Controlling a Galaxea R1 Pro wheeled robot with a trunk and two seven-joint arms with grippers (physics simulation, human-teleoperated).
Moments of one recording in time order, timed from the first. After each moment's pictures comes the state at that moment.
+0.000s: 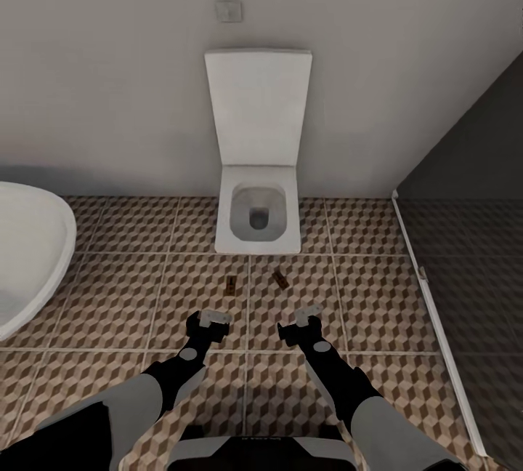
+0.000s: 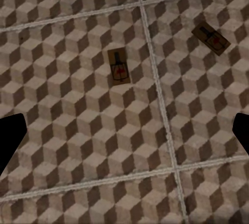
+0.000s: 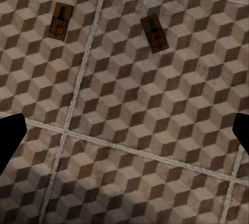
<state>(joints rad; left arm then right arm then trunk) -0.85 -0.07 -1.19 -0.16 0.91 -0.33 0.24 -0.68 0.14 0.26 -0.52 0.04 0.06 -0.08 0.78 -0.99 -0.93</state>
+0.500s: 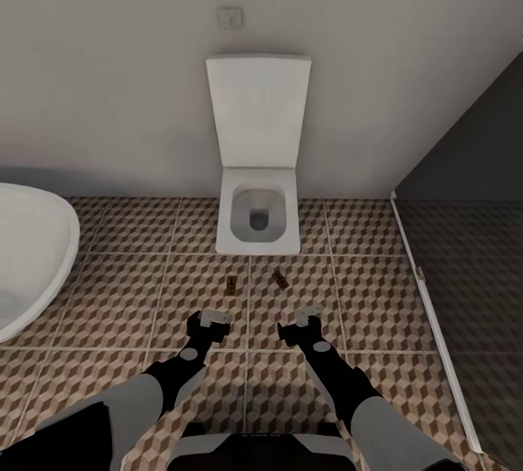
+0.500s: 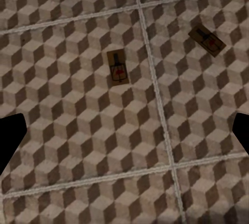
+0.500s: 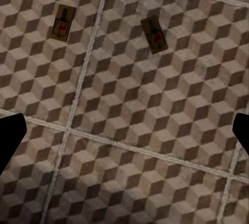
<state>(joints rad) -0.85 -0.07 -1.19 -0.16 0.91 -0.33 0.24 -0.68 0.14 0.26 -0.52 0.04 0.06 -0.08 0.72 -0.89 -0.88</state>
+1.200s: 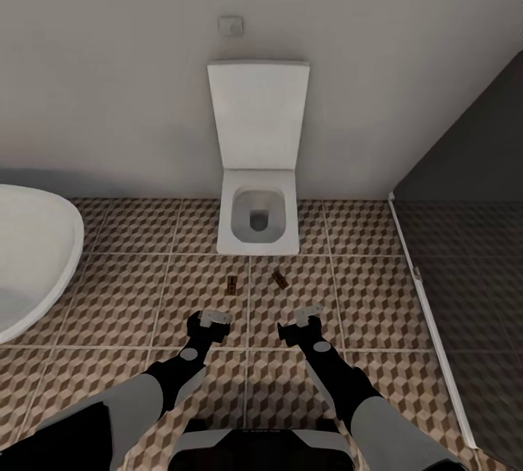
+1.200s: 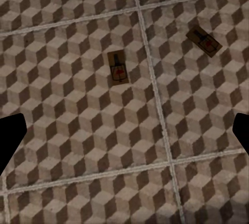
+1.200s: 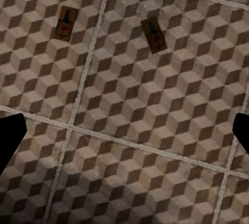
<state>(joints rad) -0.85 -0.07 -1.19 -0.16 0.90 -0.32 0.24 -0.68 0.14 0.26 -0.52 0.04 0.06 -0.08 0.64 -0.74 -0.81</state>
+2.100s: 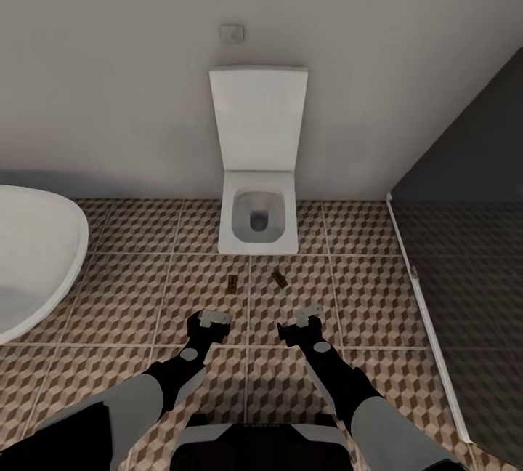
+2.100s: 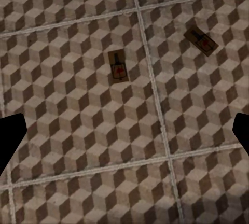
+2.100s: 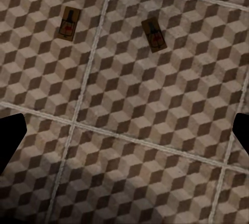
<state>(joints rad) -0.85 -0.07 -1.19 -0.16 0.90 -0.32 0.24 -0.68 0.14 0.26 -0.52 0.04 0.06 -0.08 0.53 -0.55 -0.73</state>
